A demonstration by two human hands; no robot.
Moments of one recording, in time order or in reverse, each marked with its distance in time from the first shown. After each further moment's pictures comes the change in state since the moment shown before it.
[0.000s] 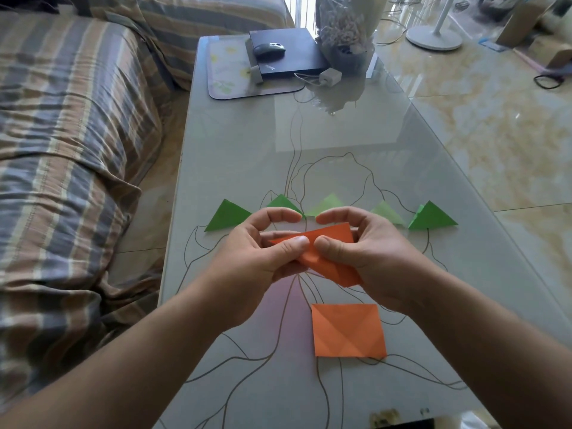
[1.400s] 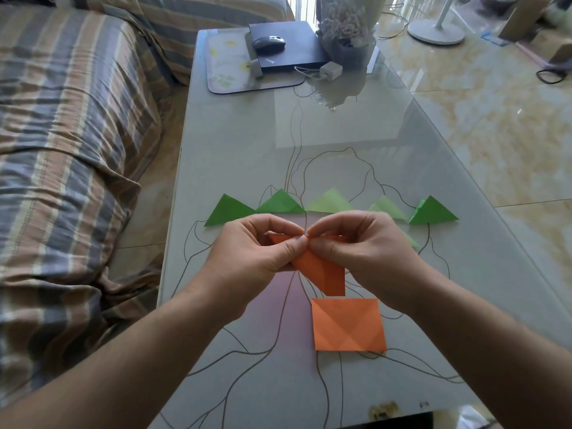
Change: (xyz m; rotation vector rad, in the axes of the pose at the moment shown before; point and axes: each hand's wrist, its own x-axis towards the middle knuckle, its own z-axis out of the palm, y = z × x) left_hand -0.001 -0.004 -0.001 0.242 0.101 0.072; right_hand 0.001 0.012 0.001 -0.207 0.014 -0.223
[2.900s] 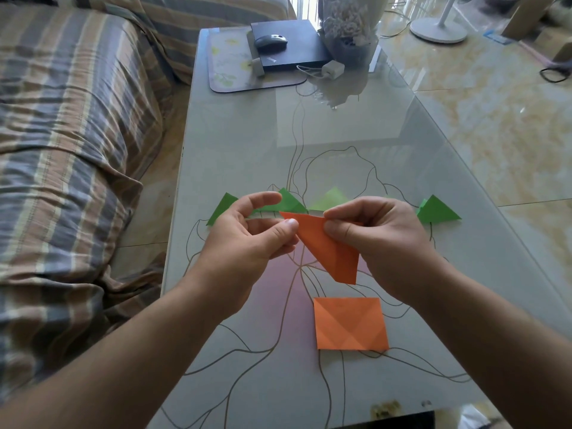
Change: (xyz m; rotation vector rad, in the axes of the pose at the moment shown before) left_hand 0.004 0.005 -0.008 -0.111 0.048 0.026; right_hand 0.003 -0.012 -0.003 0.093 0.133 -0.046
